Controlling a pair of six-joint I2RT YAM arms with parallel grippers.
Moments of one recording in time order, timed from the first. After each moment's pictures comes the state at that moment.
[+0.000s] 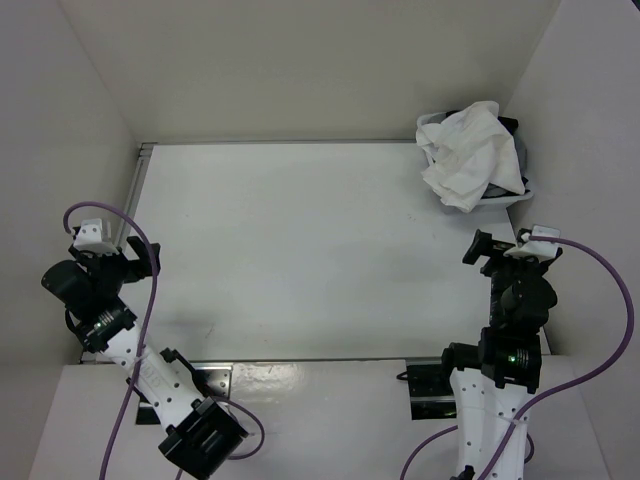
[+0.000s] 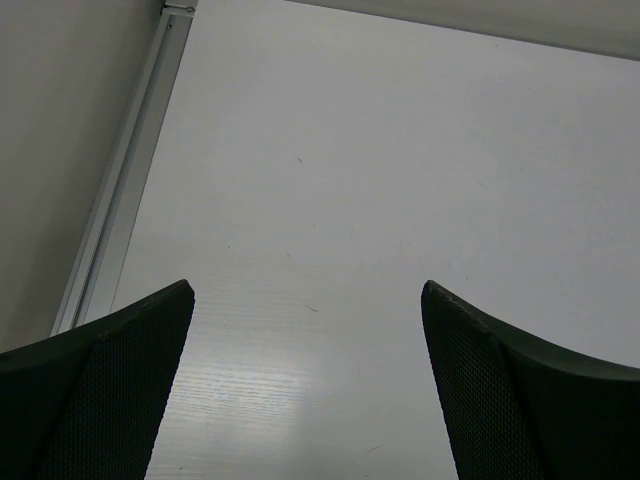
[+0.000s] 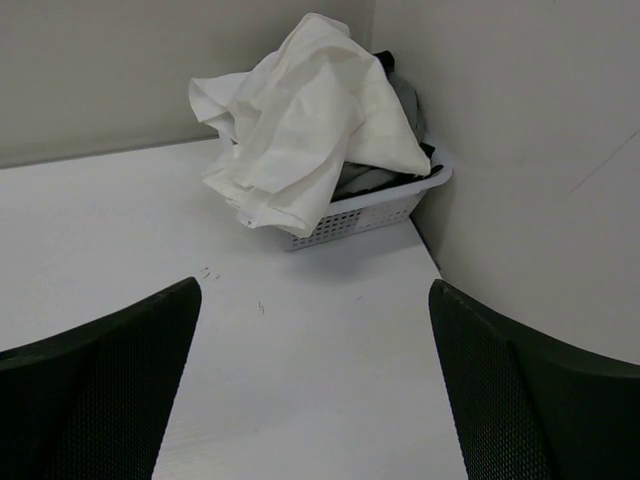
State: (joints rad) left arm 0.87 0.61 0.60 -0.29 0.79 0.08; right arm -0.21 0.28 0.67 -0.36 0.07 -0.01
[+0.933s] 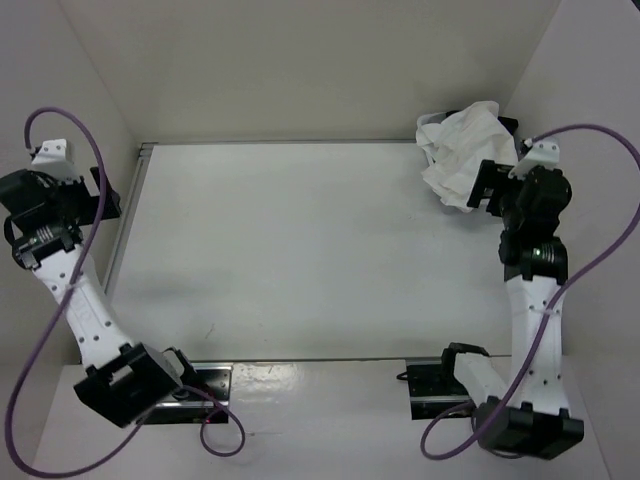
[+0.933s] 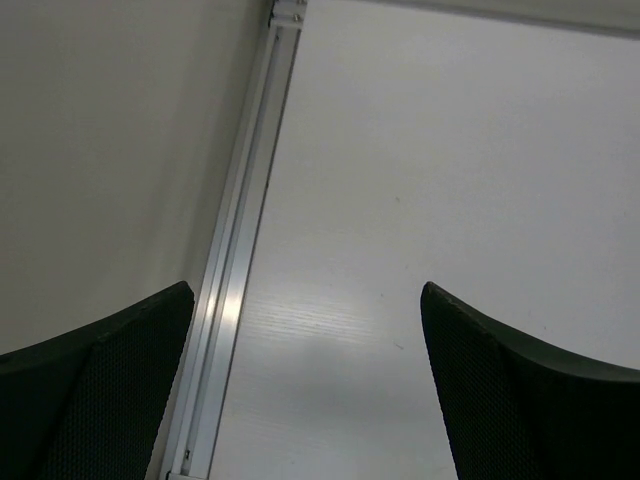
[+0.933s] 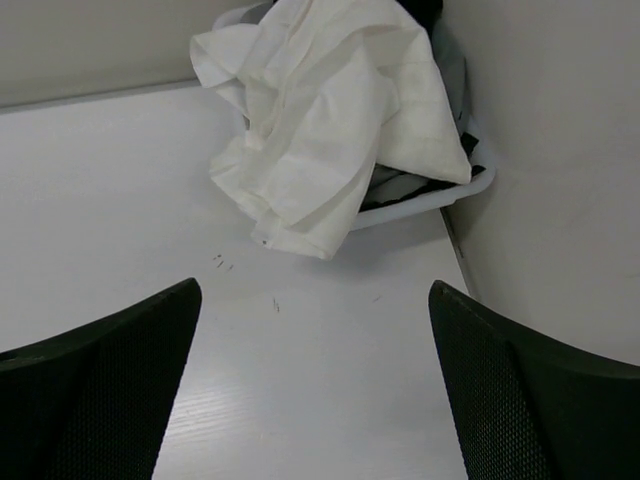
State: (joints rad) left arm 0.70 1.10 1.28 -0.60 0.46 0.20; right arm -0.20 0.88 1.11 -0.47 0.03 -0.01
